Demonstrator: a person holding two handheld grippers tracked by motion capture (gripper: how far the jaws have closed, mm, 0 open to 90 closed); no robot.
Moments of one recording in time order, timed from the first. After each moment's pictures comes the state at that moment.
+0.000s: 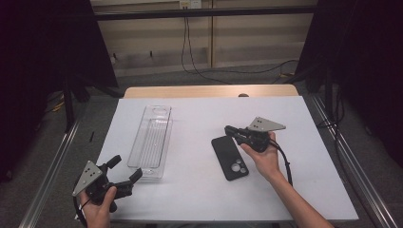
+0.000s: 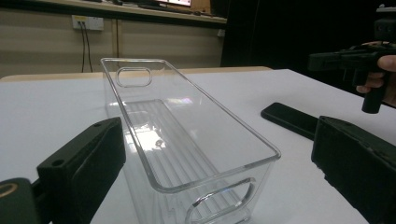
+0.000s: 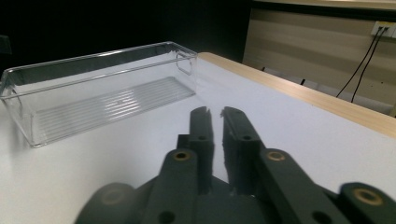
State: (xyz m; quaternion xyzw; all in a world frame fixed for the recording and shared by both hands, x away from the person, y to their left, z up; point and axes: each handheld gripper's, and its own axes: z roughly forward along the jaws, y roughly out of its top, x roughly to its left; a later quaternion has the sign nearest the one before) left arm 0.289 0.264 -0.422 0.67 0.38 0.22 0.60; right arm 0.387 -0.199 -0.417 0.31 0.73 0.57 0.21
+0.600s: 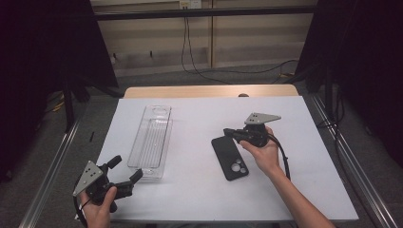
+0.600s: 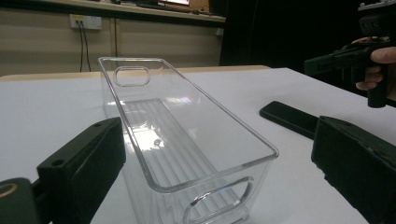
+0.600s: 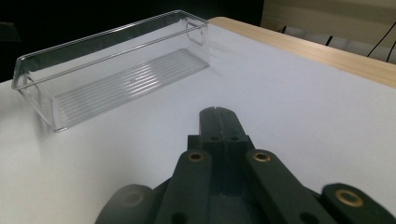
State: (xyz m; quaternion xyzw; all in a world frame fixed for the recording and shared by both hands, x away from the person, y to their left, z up) left arm 0.288 0.263 -0.422 0.67 0.38 0.22 0.59; right arm 0.397 -0.199 -0.408 0.34 0.77 0.53 0.13
